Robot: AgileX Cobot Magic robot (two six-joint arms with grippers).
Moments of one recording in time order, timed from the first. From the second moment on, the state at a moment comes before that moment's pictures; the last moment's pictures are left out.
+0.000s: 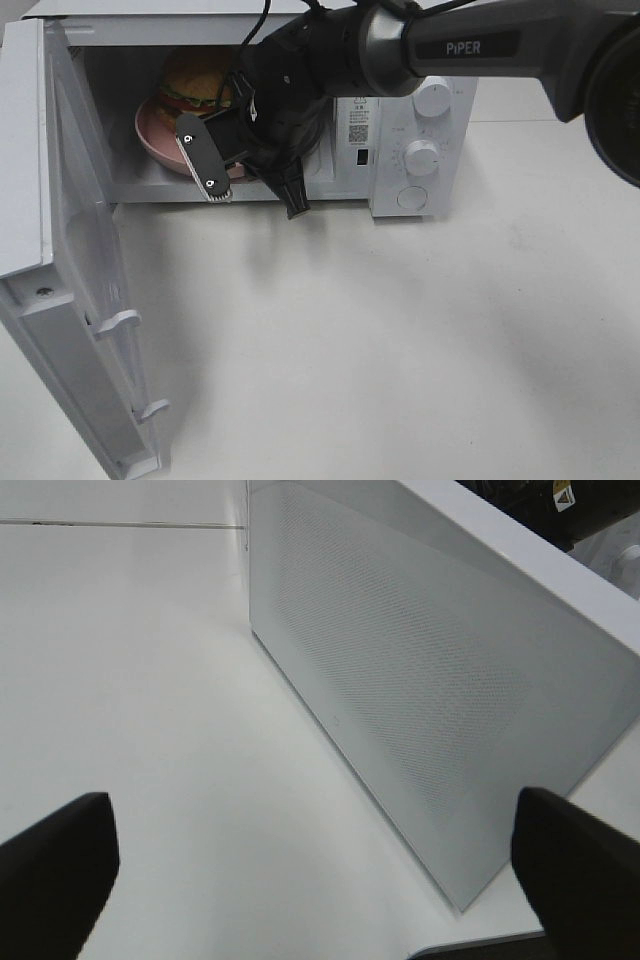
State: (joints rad) left arm -0.08 -0.01 -0.52 -0.17 1.07 0.06; right arm 0.67 2.32 -1.85 -0.22 0.50 -1.24
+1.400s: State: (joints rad) left arm -0.08 -0.01 -0.52 -0.17 1.07 0.06; right arm 0.64 2.38 -1.91 -0.18 0.37 -1.20
